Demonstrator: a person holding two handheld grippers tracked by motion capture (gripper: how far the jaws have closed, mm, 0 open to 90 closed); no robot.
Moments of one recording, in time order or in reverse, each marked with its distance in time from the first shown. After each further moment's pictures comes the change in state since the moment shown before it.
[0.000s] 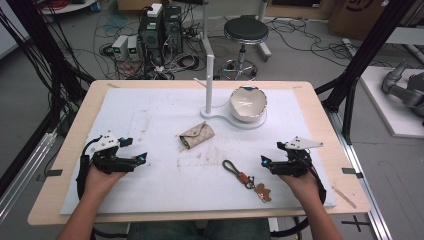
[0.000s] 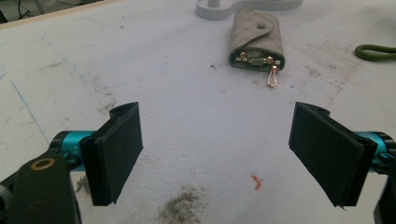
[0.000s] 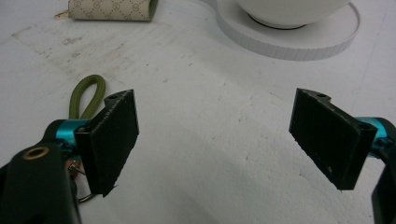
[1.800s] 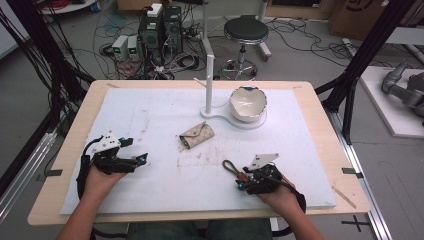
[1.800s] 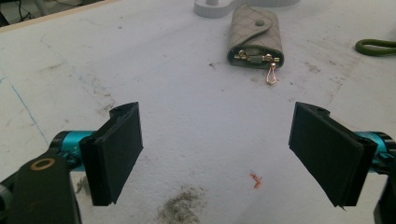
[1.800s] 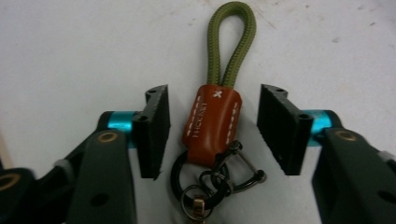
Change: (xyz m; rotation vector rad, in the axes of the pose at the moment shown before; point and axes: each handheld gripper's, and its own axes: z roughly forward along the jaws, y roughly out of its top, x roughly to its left) left arm -0.002 0.001 -0.001 0.008 0.007 0.022; right arm 0.078 -0.003 0.037 0.265 0.197 -0.253
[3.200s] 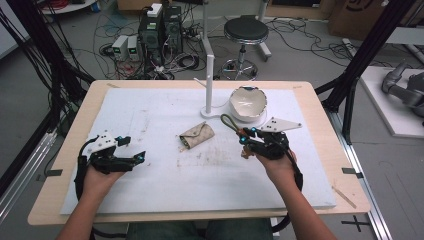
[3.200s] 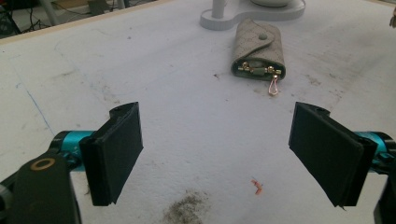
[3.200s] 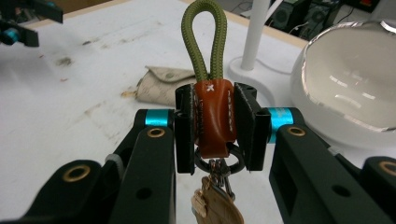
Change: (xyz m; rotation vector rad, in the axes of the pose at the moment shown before) left arm 0.001 0.002 -0.006 -0.033 0.020 -0.010; right arm -0.041 0.067 -0.046 -0.380 -0.132 0.140
